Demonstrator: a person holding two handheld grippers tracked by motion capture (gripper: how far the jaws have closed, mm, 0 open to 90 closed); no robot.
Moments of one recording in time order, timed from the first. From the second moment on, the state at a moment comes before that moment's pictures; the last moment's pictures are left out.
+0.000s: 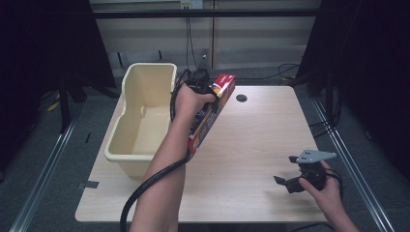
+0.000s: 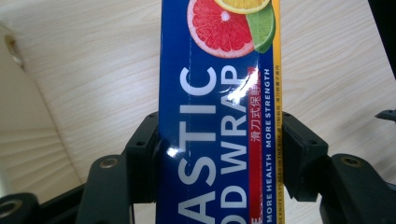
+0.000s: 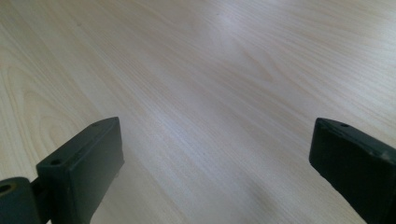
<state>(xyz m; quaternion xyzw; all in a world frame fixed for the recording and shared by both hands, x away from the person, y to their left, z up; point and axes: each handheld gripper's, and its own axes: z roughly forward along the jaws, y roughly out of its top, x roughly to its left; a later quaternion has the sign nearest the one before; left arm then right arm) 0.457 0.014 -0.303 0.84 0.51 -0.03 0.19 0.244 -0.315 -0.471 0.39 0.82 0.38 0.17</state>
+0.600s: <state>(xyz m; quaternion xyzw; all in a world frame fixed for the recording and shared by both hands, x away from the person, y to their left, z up) 0.455 0.050 -0.274 0.82 0.54 -0.02 0.20 0.245 -0.313 -0.471 0.38 0.82 0.39 0.17</state>
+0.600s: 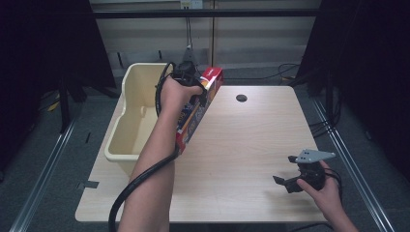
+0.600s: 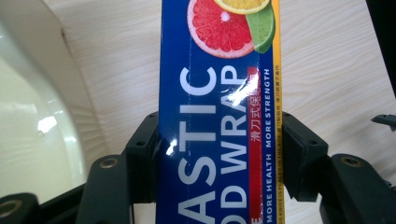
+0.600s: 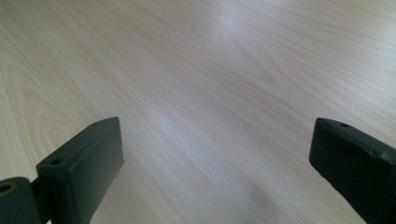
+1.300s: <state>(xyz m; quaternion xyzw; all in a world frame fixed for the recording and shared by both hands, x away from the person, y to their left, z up) 0.447 0.086 -0.247 0.80 0.56 -0.01 0.20 0.245 -0.311 -0.471 0.38 0.82 0.38 0.17</state>
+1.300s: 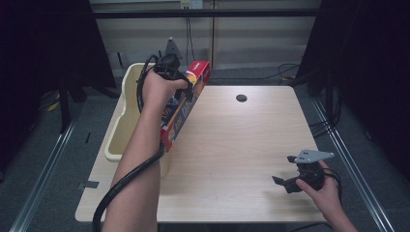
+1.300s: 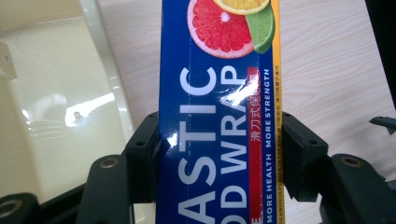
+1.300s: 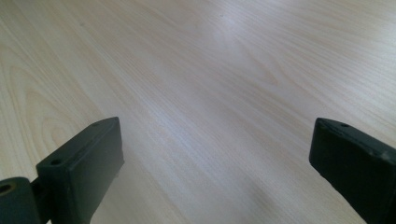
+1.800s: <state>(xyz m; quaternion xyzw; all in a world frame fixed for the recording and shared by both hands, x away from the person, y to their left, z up) 0.437 0.119 -0.231 0.79 0.58 0.00 0.21 0.245 -0.309 -0.470 0.38 0.83 0.38 0.17</state>
